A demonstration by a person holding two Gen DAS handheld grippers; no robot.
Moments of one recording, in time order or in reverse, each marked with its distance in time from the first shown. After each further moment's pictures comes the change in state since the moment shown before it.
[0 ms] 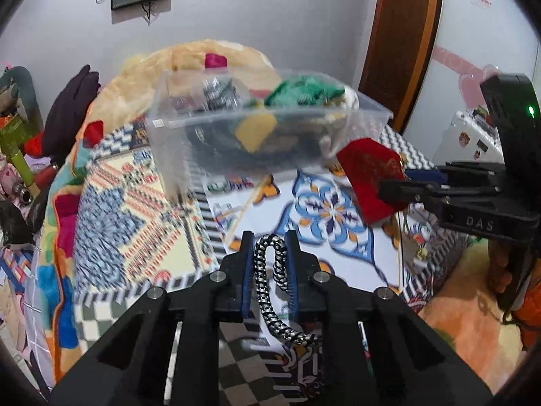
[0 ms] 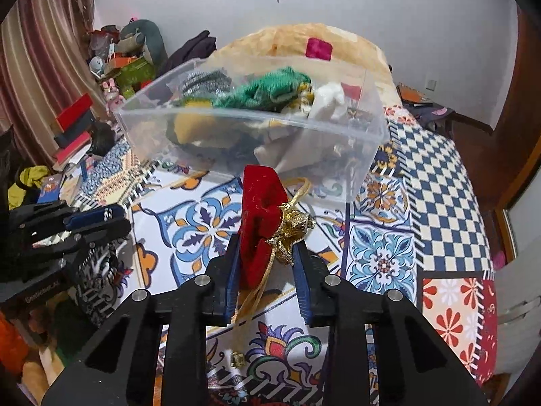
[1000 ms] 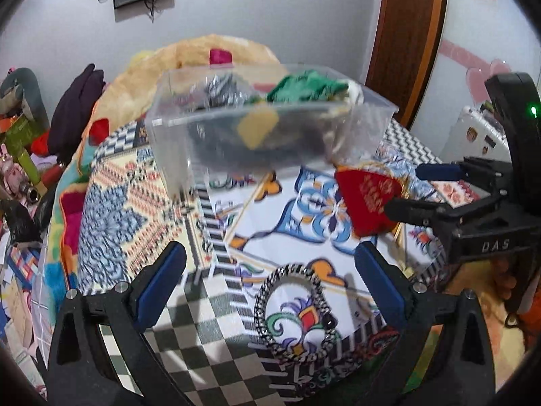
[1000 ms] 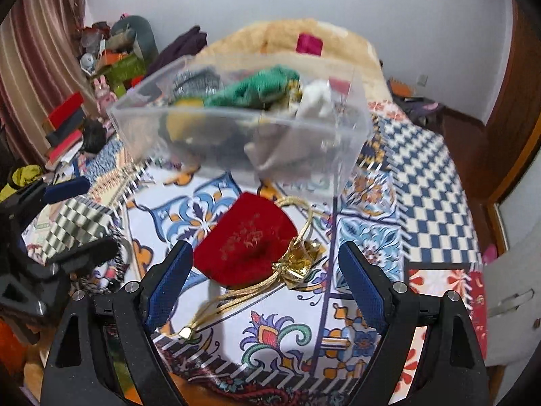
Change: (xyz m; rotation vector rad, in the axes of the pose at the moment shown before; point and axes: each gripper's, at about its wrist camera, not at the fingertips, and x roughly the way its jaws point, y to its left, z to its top) left arm 0.008 -0.007 -0.003 0.000 0.041 0.031; right arm 0.016 0.005 0.001 0.011 0.068 -0.041
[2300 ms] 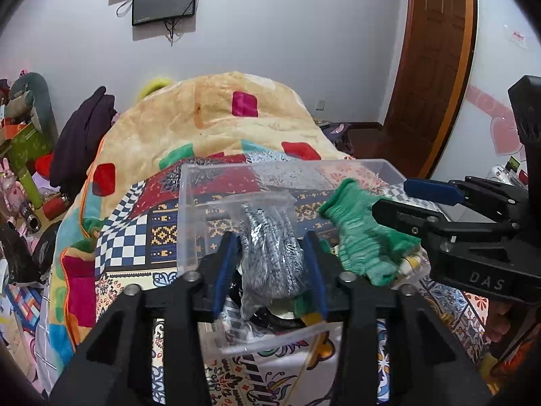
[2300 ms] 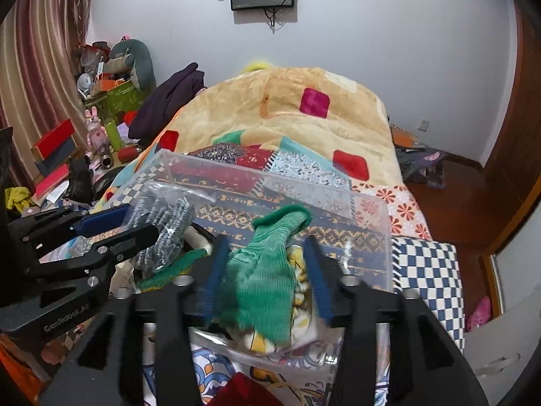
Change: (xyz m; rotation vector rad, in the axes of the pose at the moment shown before) left arm 0.037 0.051 0.118 -0.067 -0.149 0.037; right arm 0.003 0.006 0.117 -0.055 -0.185 -0.048
